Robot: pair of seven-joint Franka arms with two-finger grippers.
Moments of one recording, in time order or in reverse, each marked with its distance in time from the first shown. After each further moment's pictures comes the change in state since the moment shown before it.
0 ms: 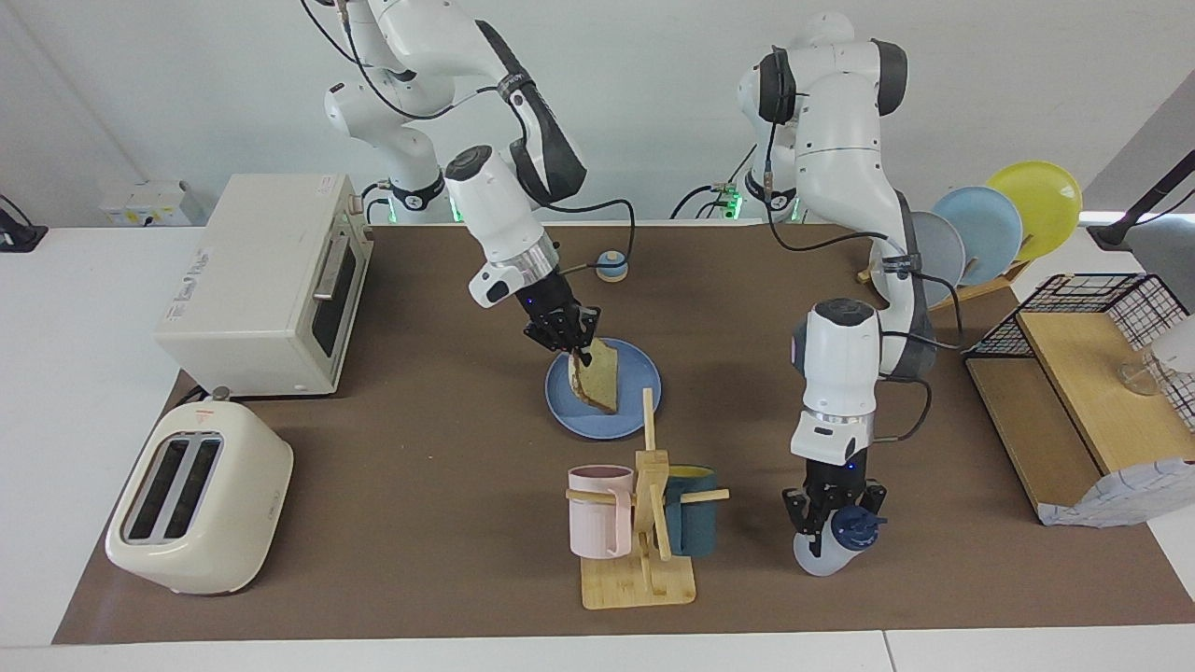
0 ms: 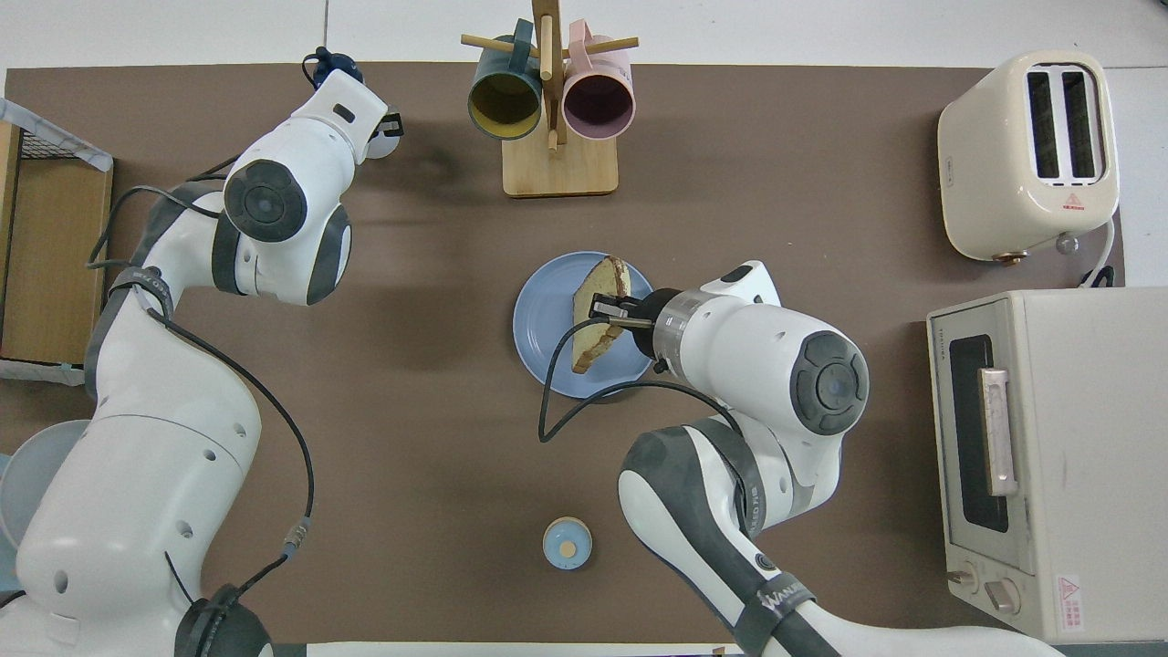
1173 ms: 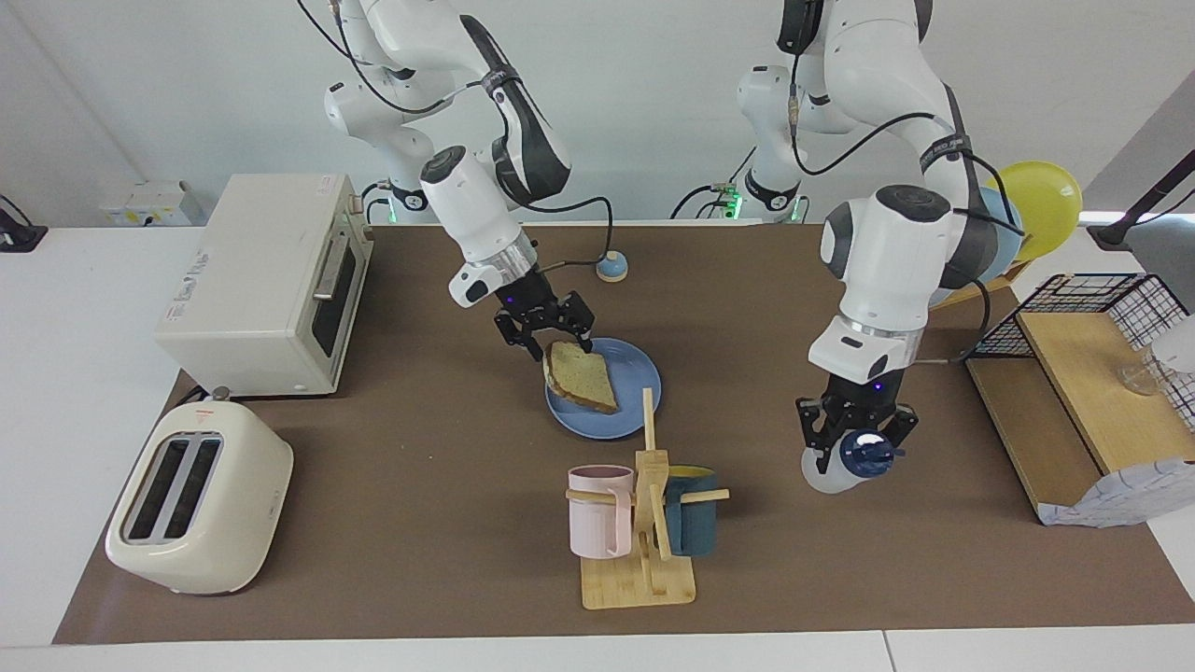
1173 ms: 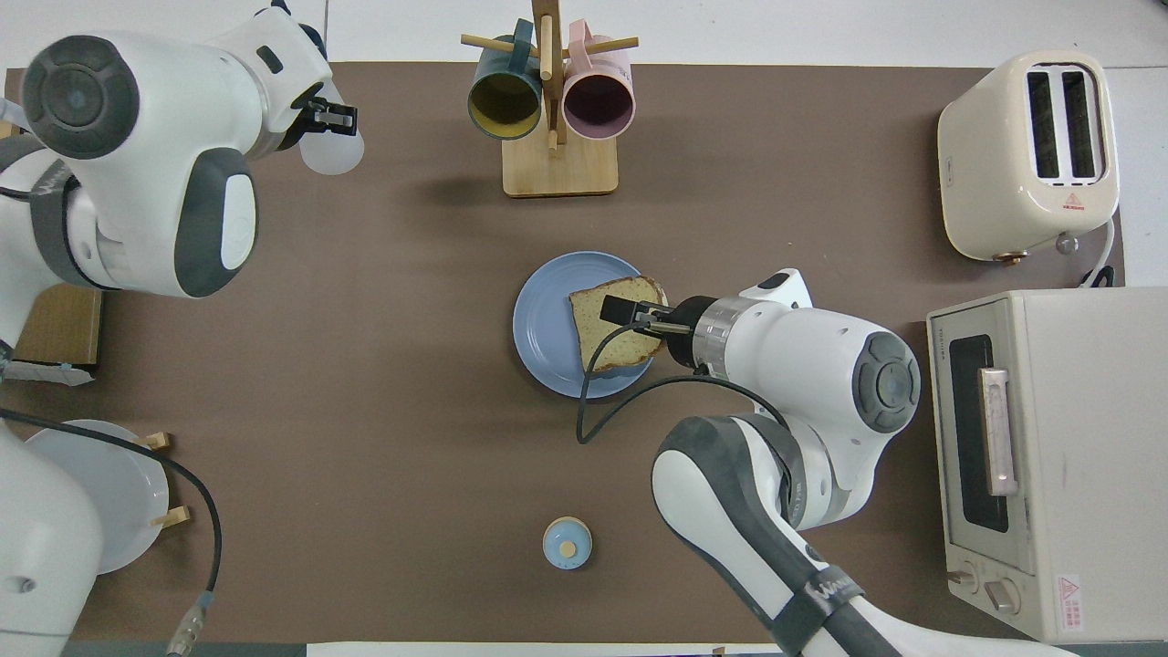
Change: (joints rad) left arm 0.028 -0.362 -0.100 0.030 -0.125 -0.665 0.486; right arm -0.049 -0.041 -0.005 0.044 0.068 -0.198 -0.116
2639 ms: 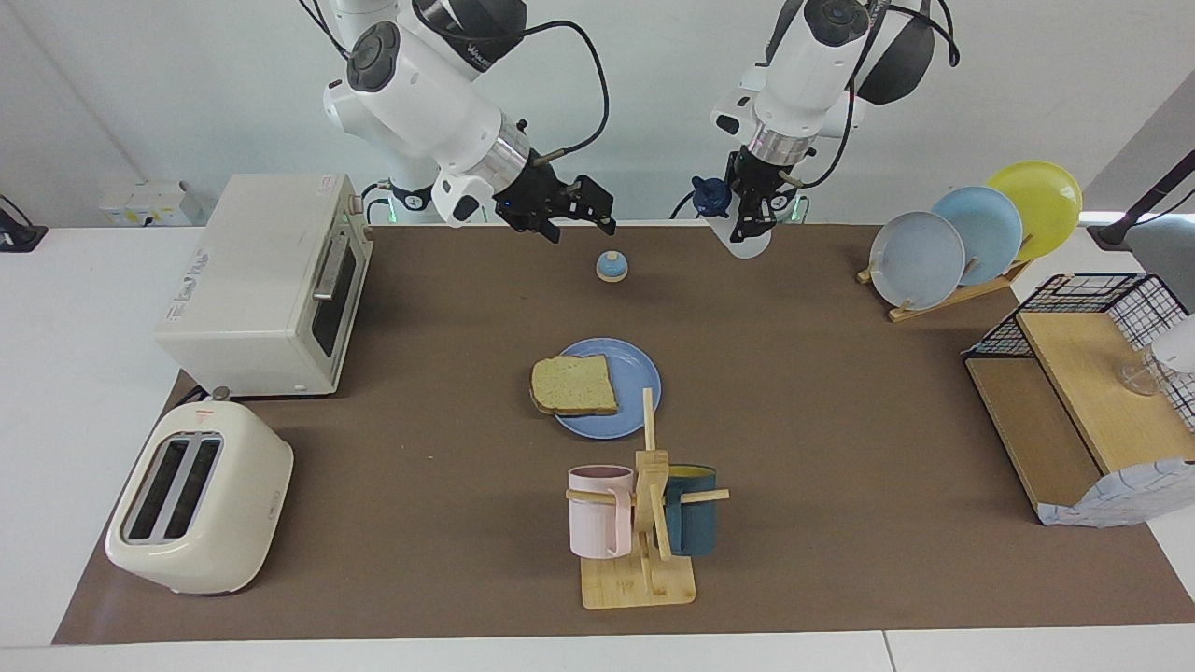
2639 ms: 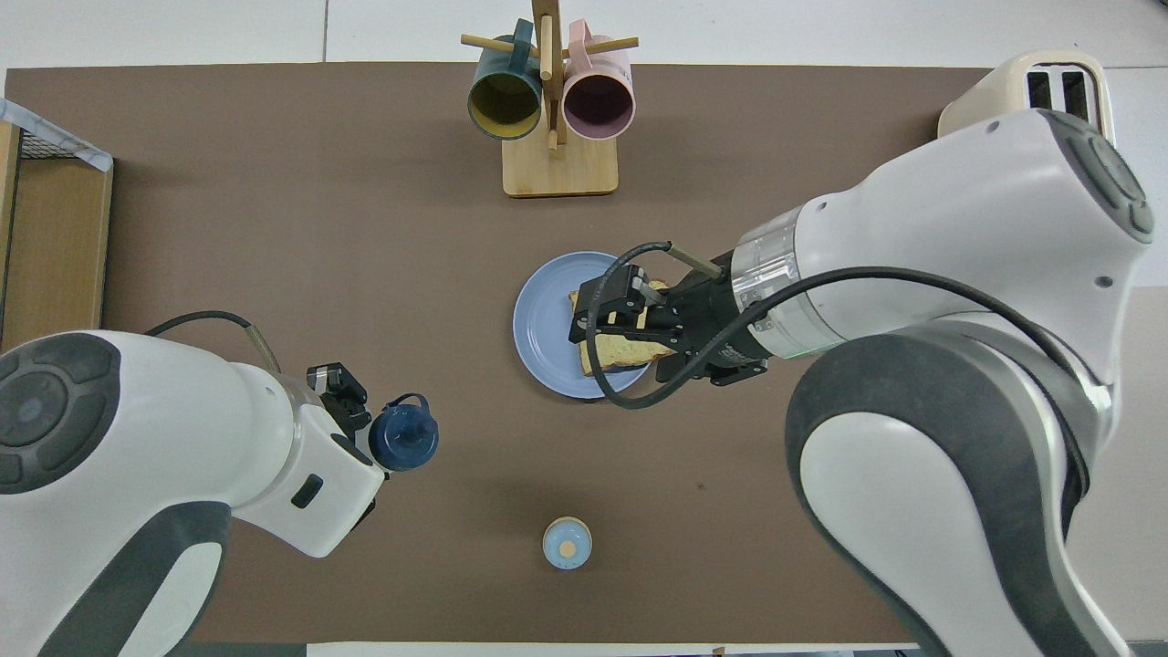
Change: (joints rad) left arm -0.183 -0.635 -0.100 -0.536 -0.038 -0.540 0.880; right arm -0.085 -0.058 0.011 0.445 0.027 -0.792 0.342
